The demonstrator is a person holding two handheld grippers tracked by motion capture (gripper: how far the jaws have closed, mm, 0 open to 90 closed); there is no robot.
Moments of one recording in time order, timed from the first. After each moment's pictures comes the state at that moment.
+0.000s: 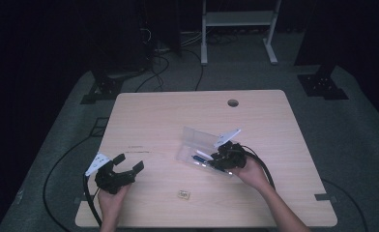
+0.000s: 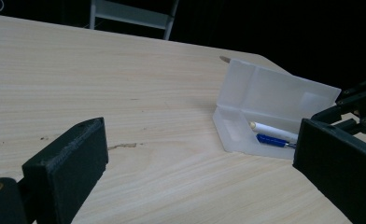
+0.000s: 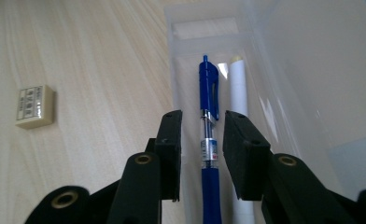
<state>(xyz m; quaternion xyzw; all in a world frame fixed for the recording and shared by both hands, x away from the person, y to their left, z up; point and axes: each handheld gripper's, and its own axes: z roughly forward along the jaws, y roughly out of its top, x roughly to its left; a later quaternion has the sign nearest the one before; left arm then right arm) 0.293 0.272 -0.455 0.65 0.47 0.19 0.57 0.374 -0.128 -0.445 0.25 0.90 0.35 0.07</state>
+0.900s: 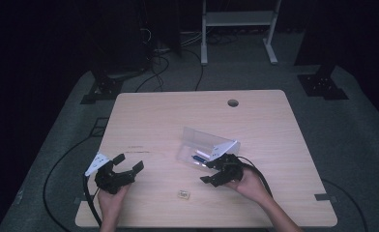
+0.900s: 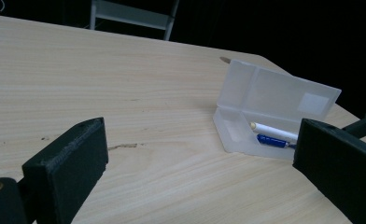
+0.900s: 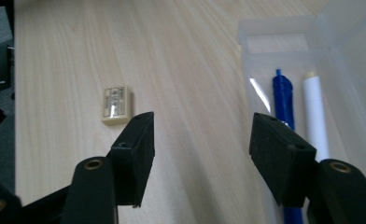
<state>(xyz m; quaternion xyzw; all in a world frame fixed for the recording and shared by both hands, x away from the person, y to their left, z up) 0.293 0.273 -0.455 0.64 0.47 0.19 0.57 0.333 -0.109 -0.438 0.20 0.91 0.37 0.03</state>
